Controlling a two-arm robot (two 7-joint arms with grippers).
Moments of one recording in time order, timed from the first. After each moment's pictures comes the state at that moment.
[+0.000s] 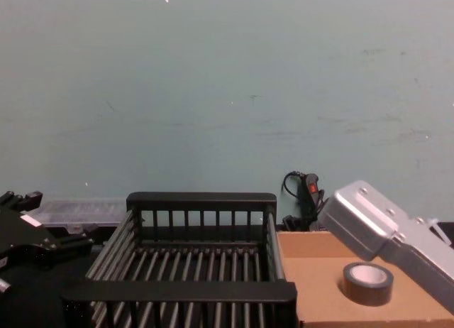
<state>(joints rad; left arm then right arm) -0.20 0.60 0.45 -1.41 -0.25 -0.12 0.03 0.11 0.40 -0.50 -1.73 0.10 0.71 0.45</state>
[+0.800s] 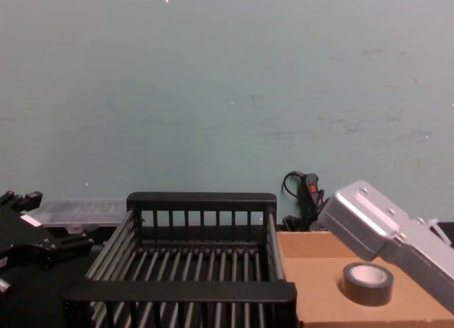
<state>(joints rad) -0.20 0.60 0.45 -1.41 -0.25 -0.12 0.03 0.11 0.40 -0.50 -1.73 0.10 0.71 0.45</state>
